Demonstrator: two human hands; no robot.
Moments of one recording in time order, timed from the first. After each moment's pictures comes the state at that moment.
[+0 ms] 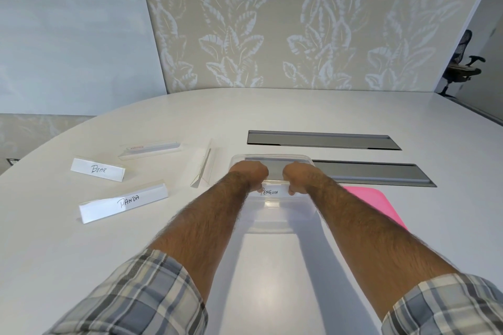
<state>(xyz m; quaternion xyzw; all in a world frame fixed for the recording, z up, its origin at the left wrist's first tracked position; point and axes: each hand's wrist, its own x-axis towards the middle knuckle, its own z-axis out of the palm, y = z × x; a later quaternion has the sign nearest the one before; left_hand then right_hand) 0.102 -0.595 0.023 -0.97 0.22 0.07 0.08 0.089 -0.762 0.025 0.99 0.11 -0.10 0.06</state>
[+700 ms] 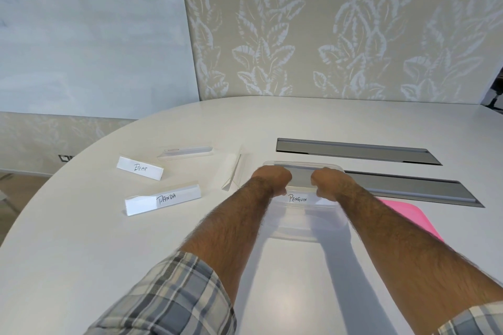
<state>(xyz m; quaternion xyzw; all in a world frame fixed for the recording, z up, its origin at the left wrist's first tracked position) 0.087 -0.571 0.032 -0.98 0.21 0.04 0.05 0.089 -0.758 0.026 0.99 0.12 -0.02 0.10</state>
